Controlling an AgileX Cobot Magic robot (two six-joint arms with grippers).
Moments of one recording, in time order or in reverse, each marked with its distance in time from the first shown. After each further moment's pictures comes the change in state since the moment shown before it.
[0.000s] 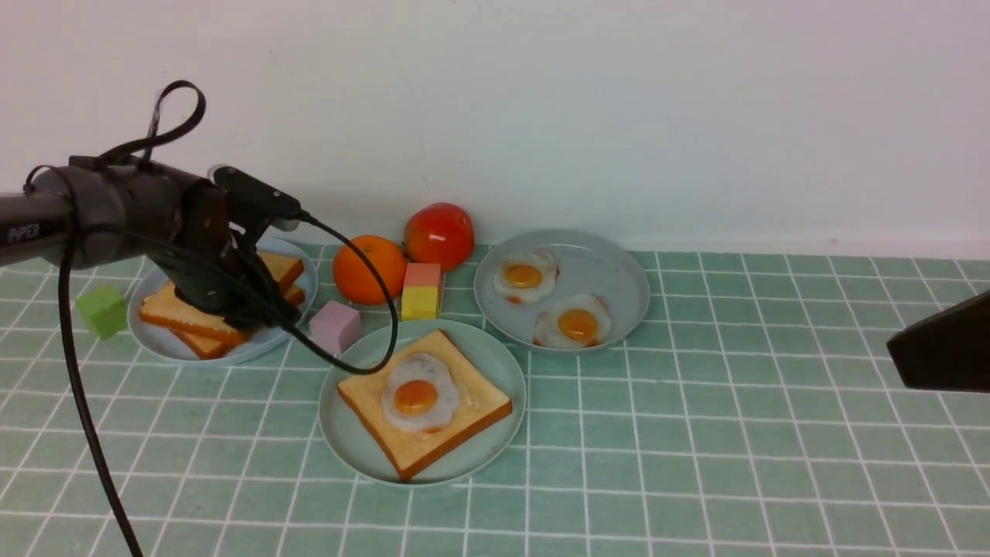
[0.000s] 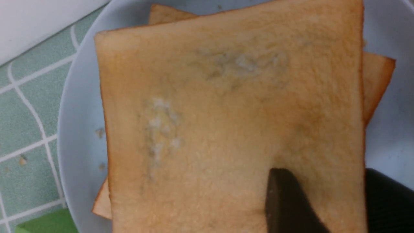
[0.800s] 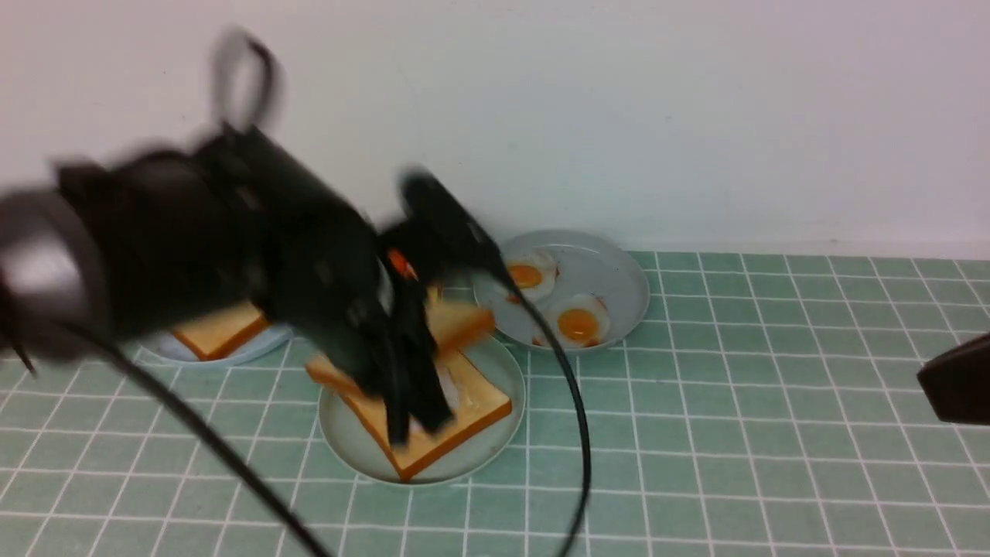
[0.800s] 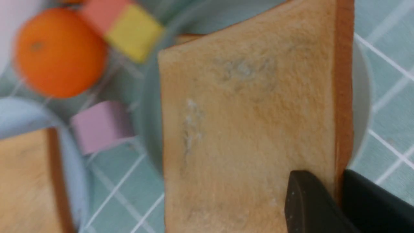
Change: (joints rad) right arm 0.000 -0.051 0.000 0.004 0.059 -0.050; left arm -0.543 -0.443 0.310 0.042 0.165 0.002
